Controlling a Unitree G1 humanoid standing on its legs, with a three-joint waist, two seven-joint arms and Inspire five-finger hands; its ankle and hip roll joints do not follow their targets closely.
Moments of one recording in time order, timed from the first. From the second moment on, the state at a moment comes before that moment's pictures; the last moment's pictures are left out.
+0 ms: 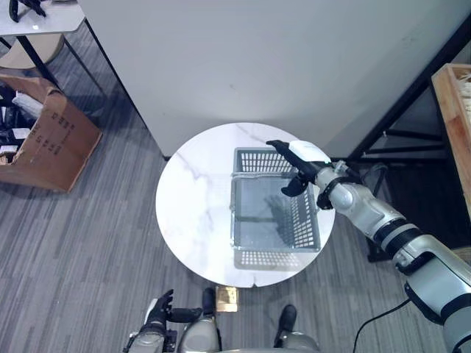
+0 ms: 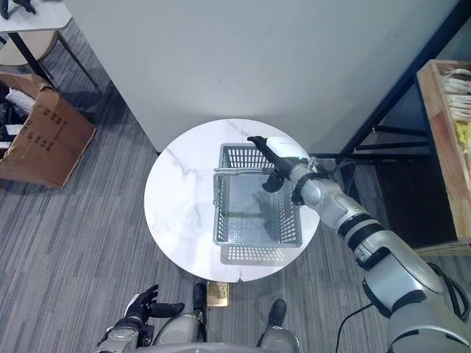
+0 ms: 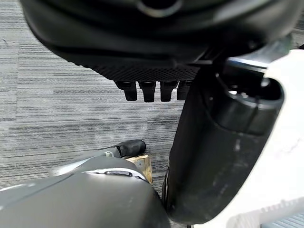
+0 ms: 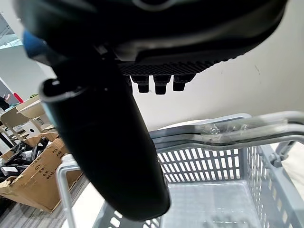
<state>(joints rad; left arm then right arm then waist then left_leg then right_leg) -0.06 0.21 -0.17 1.22 -0.15 -0.16 0.11 -0.81 -0.67 0.75 0.67 -0.24 -0.13 -0.08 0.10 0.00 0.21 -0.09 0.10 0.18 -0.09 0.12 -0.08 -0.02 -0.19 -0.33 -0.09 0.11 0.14</state>
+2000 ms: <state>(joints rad) -0.10 0.32 -0.06 1.14 0.03 -0.12 0.13 0.13 -0.94 0.18 -0.05 -0.20 -0.19 0.02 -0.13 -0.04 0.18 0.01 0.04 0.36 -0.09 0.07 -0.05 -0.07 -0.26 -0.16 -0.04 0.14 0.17</state>
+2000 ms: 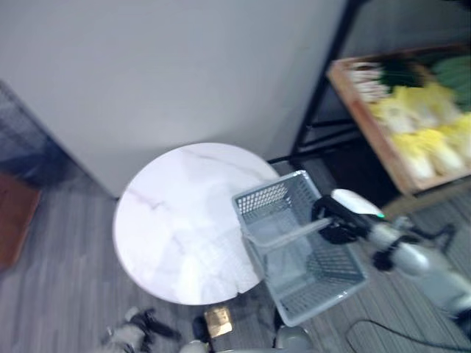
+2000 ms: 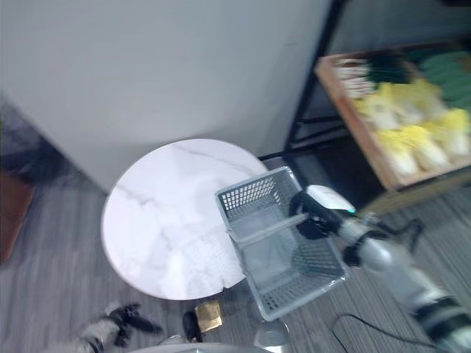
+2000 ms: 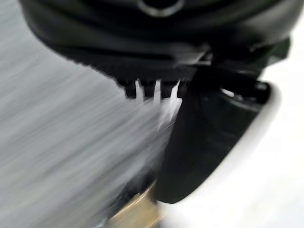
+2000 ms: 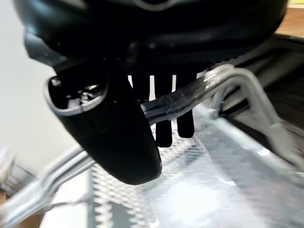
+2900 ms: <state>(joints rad) 0.13 0.28 -0.11 1.18 0.04 -0.10 0.13 0.13 -1.06 0.15 -0.04 -0.23 -0.24 0.00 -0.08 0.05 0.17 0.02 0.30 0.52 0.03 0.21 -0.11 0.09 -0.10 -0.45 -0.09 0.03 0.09</state>
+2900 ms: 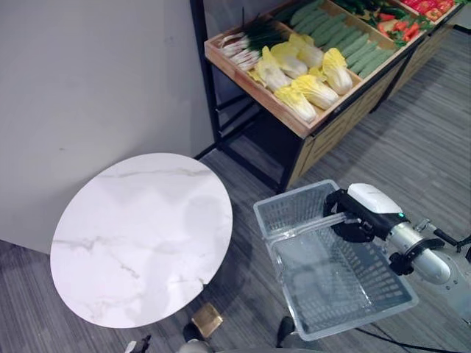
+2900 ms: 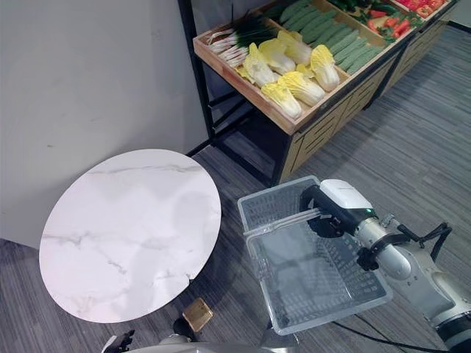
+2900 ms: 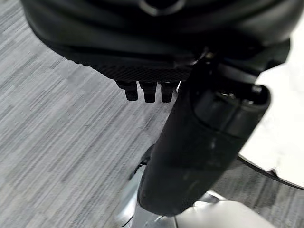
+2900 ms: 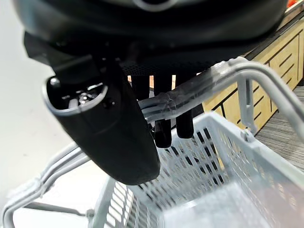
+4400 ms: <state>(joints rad) 0.10 0.26 -0.14 1.05 0.02 -0.16 0.09 0.28 -0.88 0.04 0.37 -0.28 -0.17 -0.09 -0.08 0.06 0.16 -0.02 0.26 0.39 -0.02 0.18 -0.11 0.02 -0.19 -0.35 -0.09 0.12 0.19</state>
